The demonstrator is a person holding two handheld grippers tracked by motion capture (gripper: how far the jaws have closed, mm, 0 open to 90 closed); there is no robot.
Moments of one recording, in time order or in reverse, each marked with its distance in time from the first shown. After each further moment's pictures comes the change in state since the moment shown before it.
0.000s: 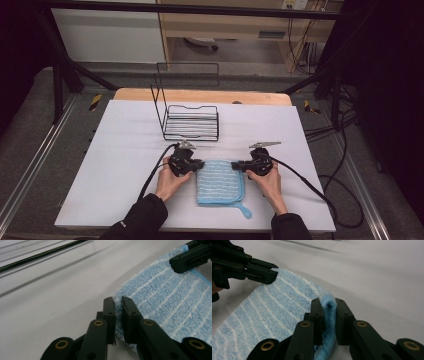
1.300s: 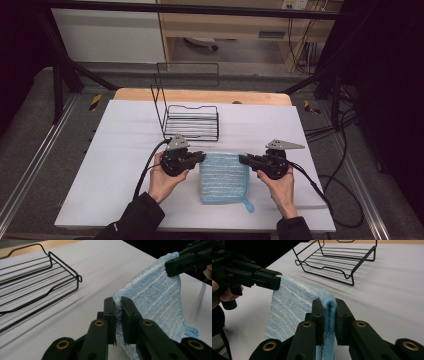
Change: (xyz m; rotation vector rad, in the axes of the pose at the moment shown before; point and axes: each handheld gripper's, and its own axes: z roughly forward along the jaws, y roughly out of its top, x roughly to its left) left arm -0.035 0.019 -0.065 -0.226 -0.031 0.112; right arm 0.040 0.007 -0.072 -0.248 0.017 -0.100
